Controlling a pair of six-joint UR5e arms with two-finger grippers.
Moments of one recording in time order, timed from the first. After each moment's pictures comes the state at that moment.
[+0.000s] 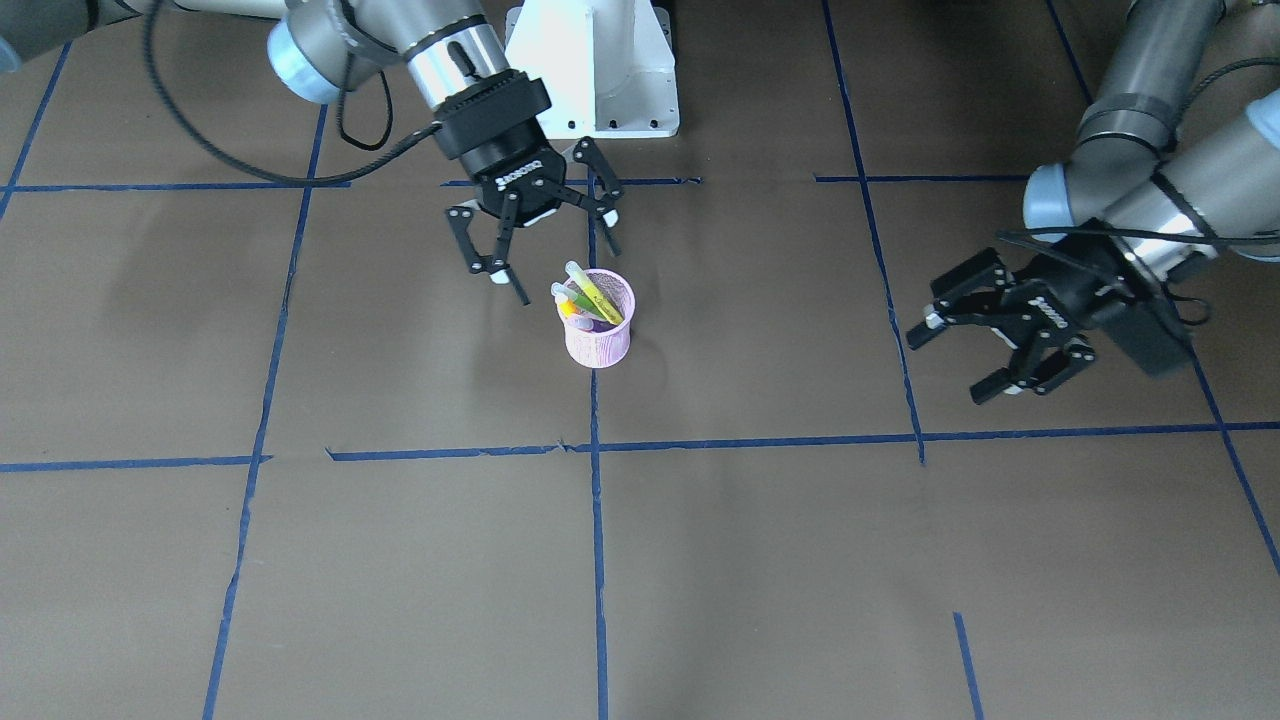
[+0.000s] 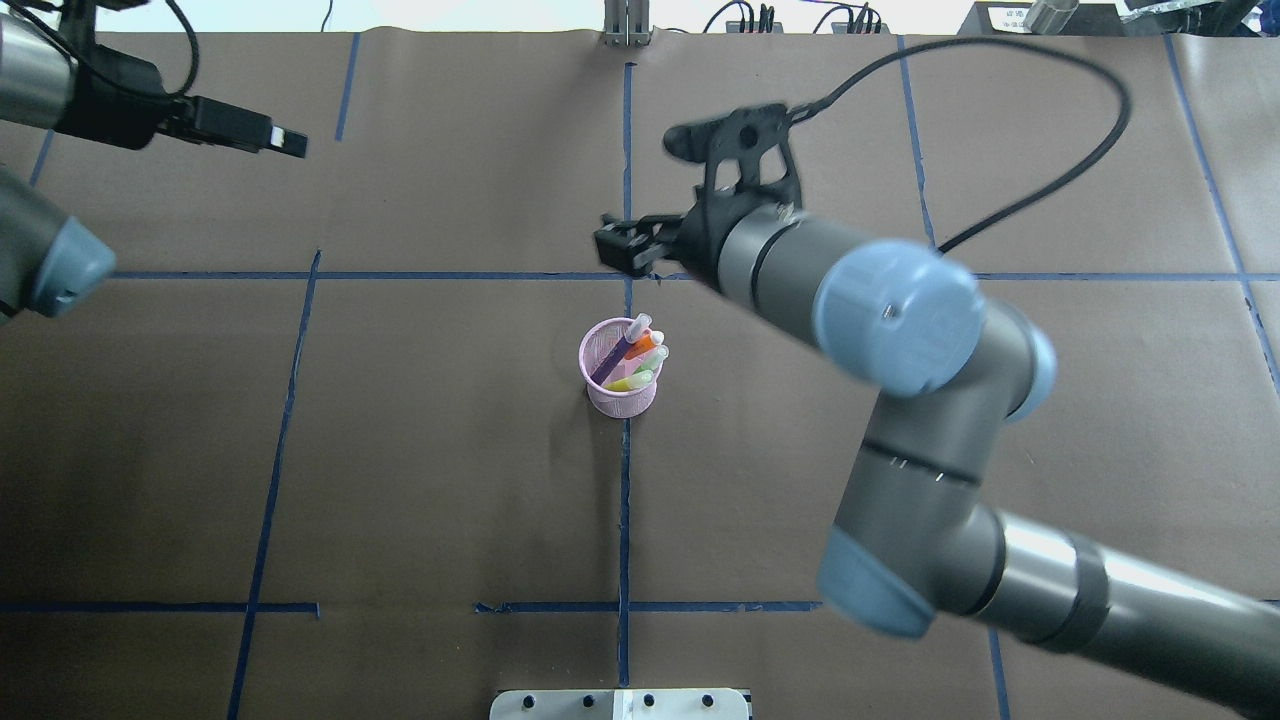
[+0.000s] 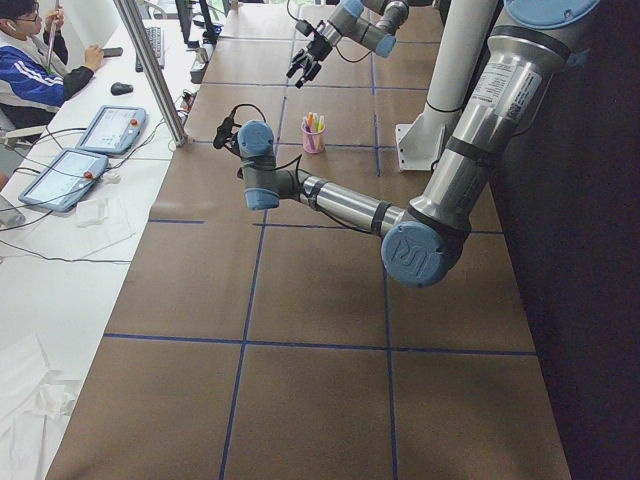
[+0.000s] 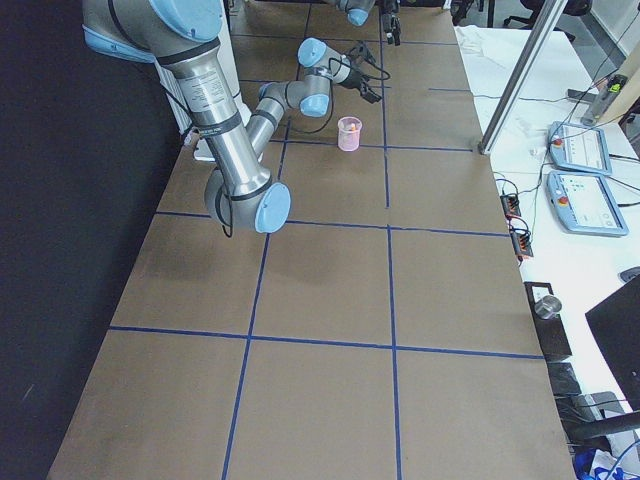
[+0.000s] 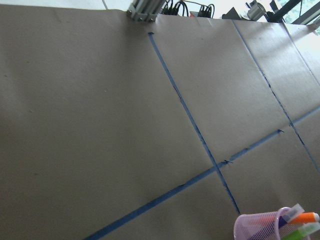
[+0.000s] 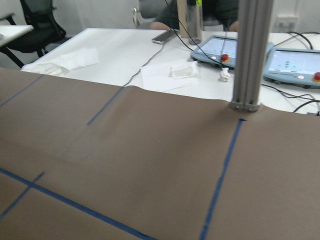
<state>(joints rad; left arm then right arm) -1.13 -1.97 -1.43 -2.70 -2.38 -0.93 0.57 -0.99 1.89 -1.16 1.44 0.88</state>
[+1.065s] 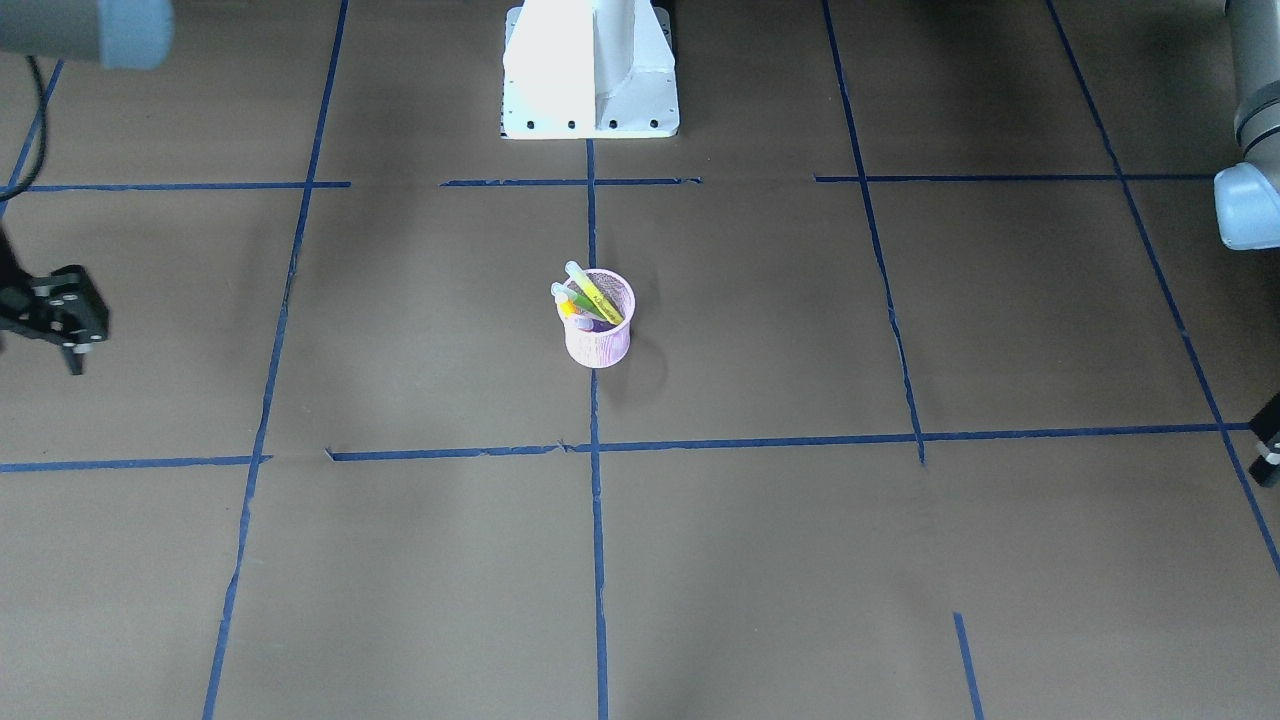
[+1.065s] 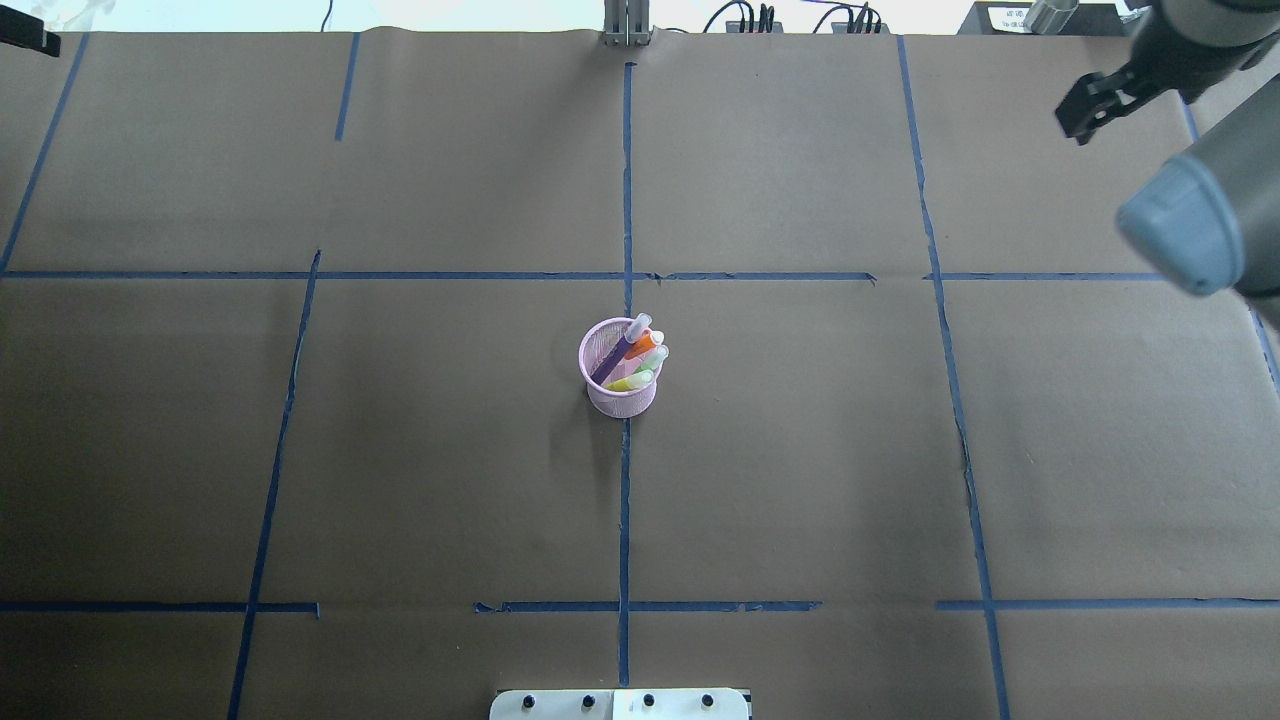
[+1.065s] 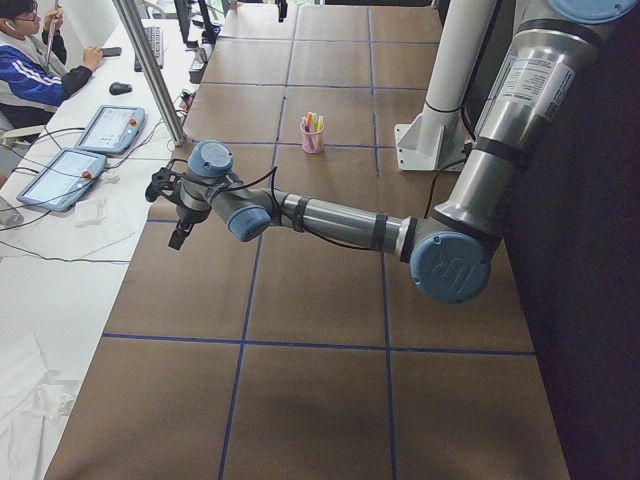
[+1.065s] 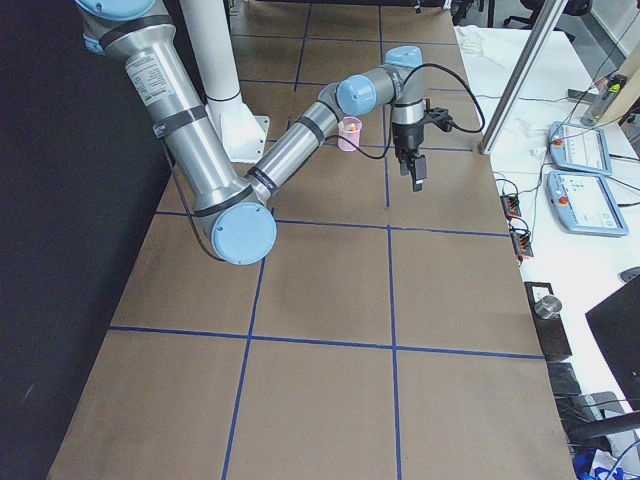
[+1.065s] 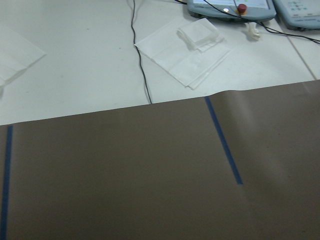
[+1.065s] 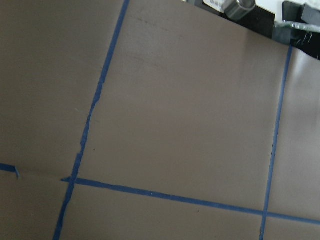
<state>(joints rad) -1.37 -1.92 -1.39 -2.14 -2.13 -0.46 1.18 -1.12 1.88 -1.96 1.97 0.32</state>
